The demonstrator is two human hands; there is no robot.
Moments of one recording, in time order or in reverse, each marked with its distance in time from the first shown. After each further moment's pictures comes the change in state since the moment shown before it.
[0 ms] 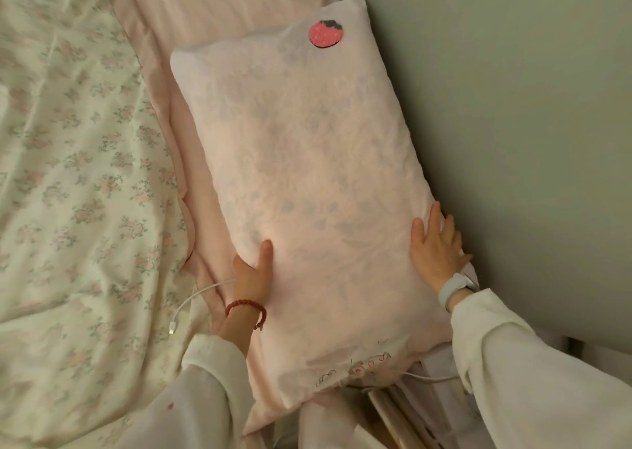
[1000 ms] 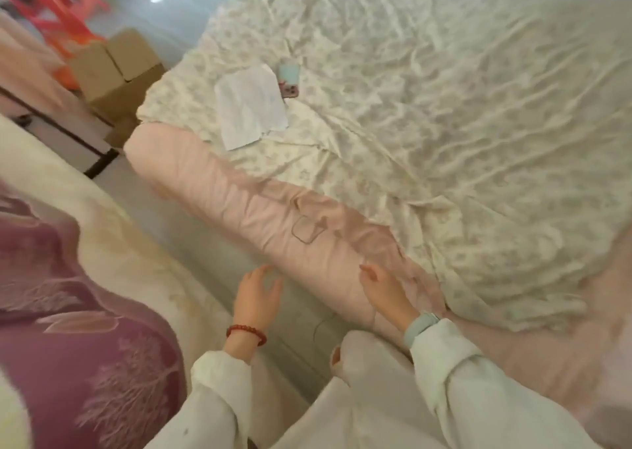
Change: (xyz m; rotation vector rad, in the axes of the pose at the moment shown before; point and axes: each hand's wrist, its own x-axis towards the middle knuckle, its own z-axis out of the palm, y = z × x) left_hand -0.322 -0.331 -0.562 -0.009 0.673 -0.215; right_hand -0.647 -0.202 0.275 -0.175 -0.813 -0.955
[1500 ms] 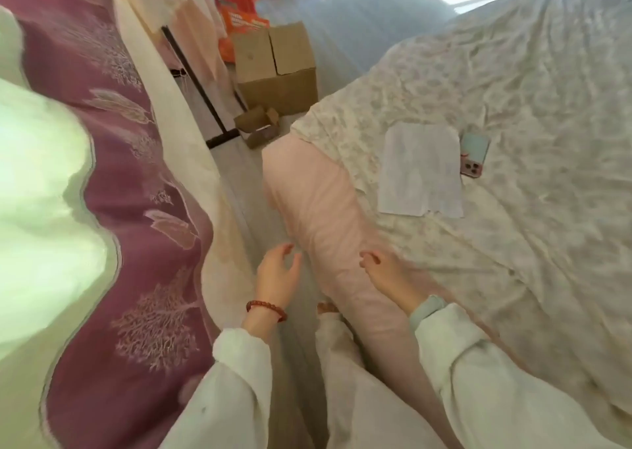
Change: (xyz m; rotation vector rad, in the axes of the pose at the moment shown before) left_hand 0.212 -0.099 -0.210 -0.264 0.300 -0.151; right_hand 0.176 -0.289 0.208 -0.284 -0.300 -0.297
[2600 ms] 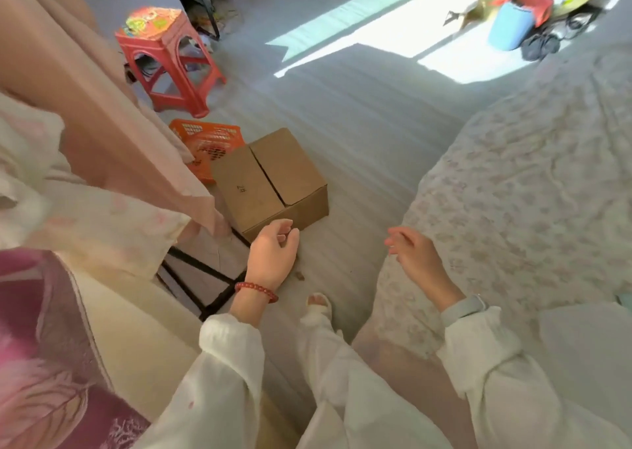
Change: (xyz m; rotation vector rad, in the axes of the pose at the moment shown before) left_hand 0.698 0.168 -0.242 0.039 -0.173 0.336; right_hand 0.516 -0.422 -0.038 0.322 0.509 0.086
